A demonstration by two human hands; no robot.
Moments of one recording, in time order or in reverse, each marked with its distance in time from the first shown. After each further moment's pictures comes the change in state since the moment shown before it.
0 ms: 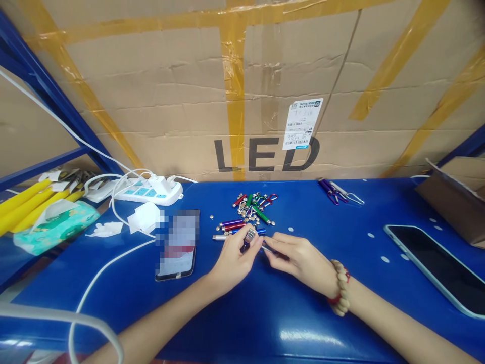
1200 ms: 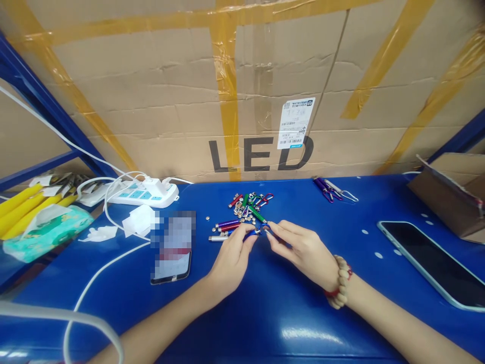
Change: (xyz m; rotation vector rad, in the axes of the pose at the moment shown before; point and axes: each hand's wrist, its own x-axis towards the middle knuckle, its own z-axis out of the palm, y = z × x) left_hand -0.001 -0.008 0.002 0.132 0.053 0.035; right_hand 0.001 0.002 -0.009 -0.083 0.206 0.093
